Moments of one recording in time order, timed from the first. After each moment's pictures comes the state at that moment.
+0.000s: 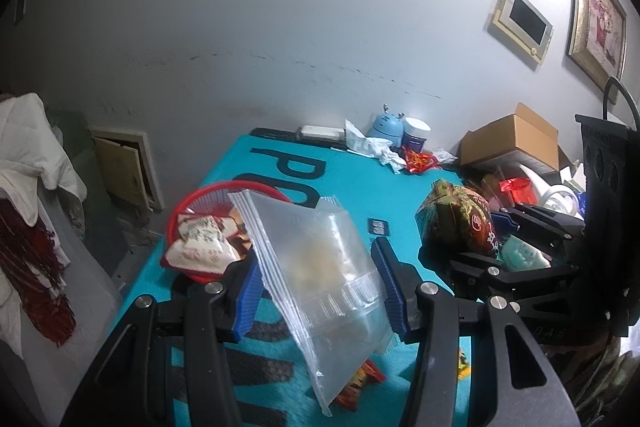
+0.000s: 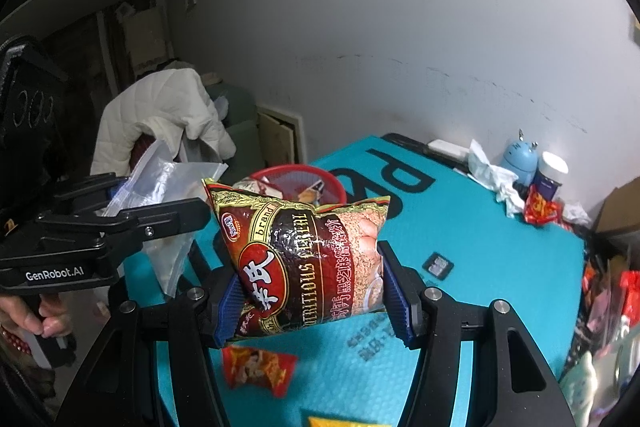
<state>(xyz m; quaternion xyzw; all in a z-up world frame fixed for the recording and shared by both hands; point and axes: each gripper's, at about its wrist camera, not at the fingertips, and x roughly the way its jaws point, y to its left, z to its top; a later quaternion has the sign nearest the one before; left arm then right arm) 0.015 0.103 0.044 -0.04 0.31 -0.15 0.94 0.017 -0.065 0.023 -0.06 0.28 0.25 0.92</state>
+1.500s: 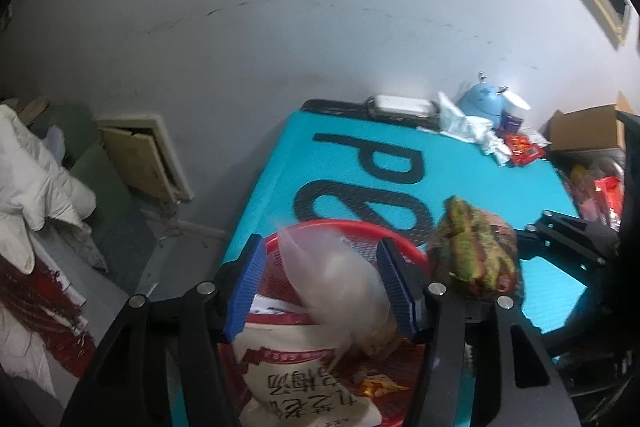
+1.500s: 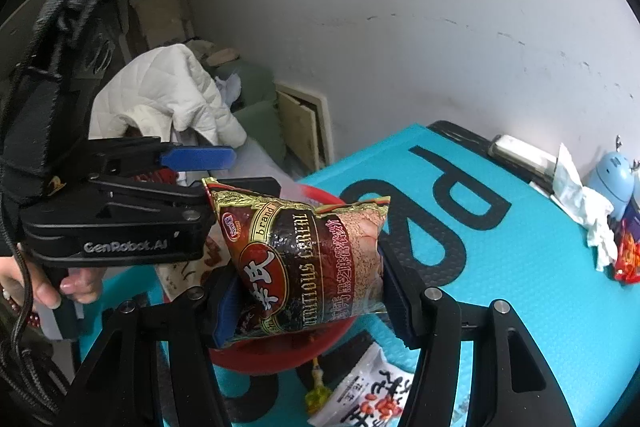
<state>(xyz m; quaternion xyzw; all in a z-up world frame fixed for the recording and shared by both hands) 0.208 0.141 -0.016 0.01 0.39 -0.09 0.92 0.180 0.000 -0.033 -0.05 0.33 0.31 0.89</state>
